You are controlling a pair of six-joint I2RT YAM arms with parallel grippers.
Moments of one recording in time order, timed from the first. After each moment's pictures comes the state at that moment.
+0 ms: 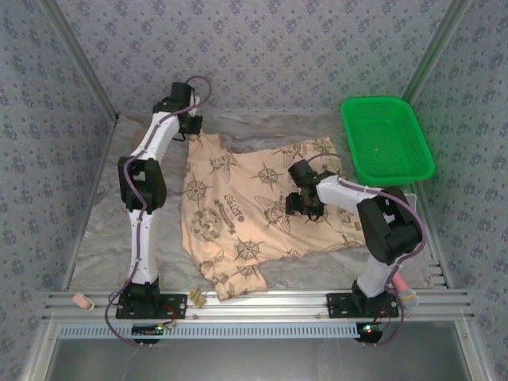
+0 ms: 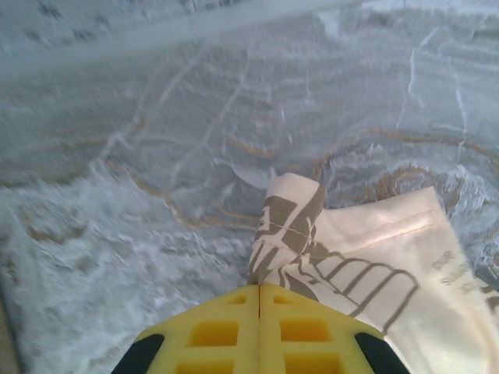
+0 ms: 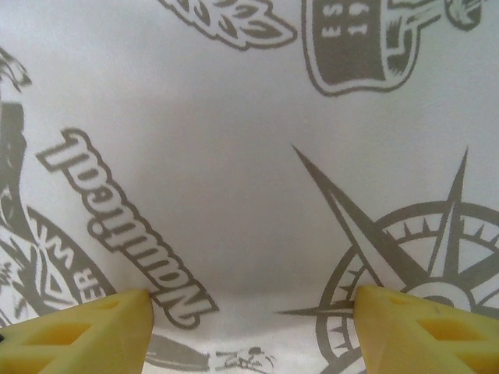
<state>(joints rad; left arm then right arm) -0.17 2.39 2.29 -0.84 -0.08 0.06 0.49 1.73 1.02 -0.61 0.05 0.50</state>
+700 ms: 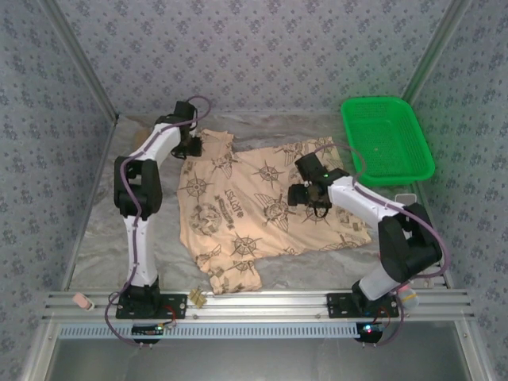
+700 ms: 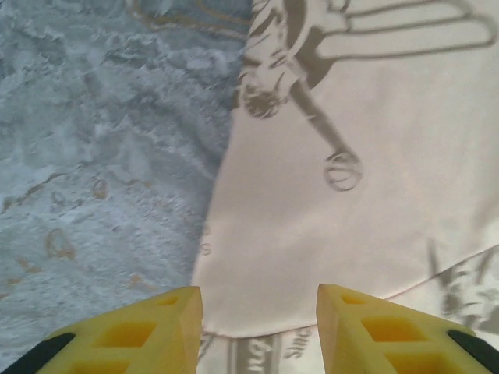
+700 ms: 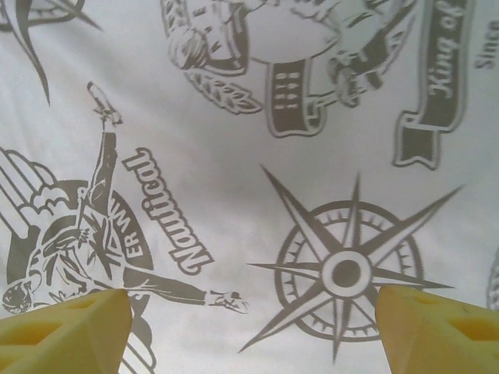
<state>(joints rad) -0.19 2.23 1.90 -0.81 -0.07 -0.13 0.47 1.55 1.03 -0.66 0.11 0.48</state>
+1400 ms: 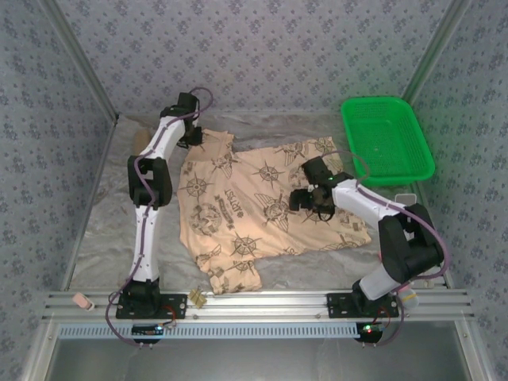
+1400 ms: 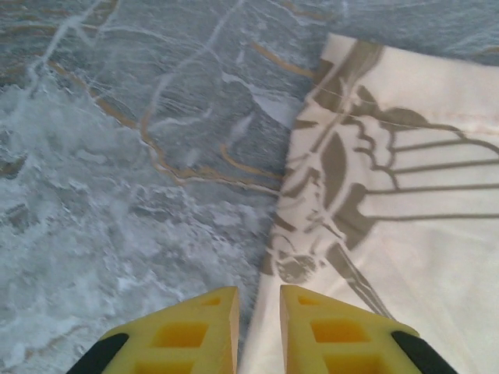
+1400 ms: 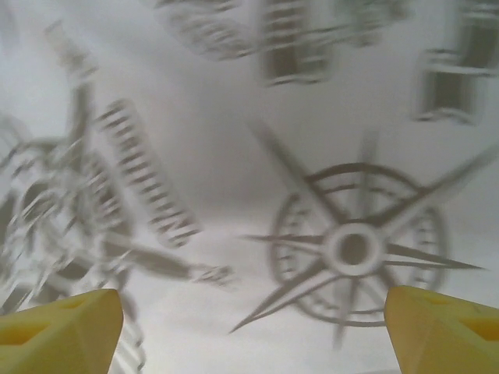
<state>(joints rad) -0.17 2.55 2.38 -0.96 -0.15 -0.05 0.46 1.55 0.97 -0.62 -0.03 0.43</state>
